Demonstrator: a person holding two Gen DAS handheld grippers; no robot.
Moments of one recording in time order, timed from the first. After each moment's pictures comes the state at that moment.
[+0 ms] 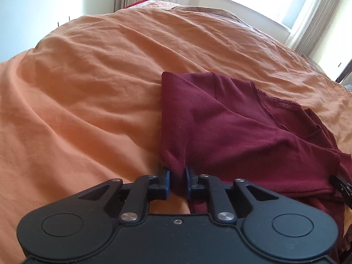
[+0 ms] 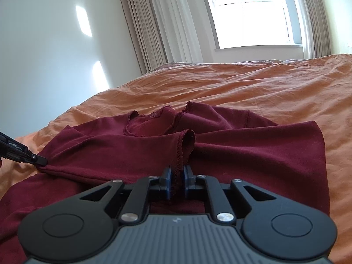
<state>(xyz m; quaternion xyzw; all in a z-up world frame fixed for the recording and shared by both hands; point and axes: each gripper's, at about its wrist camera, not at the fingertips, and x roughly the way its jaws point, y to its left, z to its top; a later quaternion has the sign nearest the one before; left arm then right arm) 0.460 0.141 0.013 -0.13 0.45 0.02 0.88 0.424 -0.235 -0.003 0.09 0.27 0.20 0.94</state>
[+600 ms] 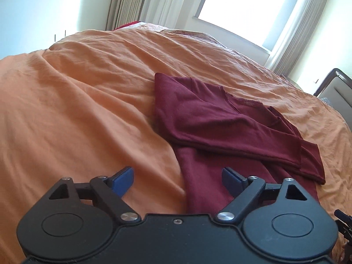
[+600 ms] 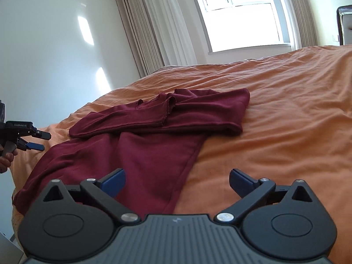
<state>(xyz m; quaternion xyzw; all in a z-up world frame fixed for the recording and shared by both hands) 0.335 0.130 0.031 -0.15 0.37 -0.02 0.91 0.242 -0.322 -0.002 0.11 0.26 0.19 0.94</state>
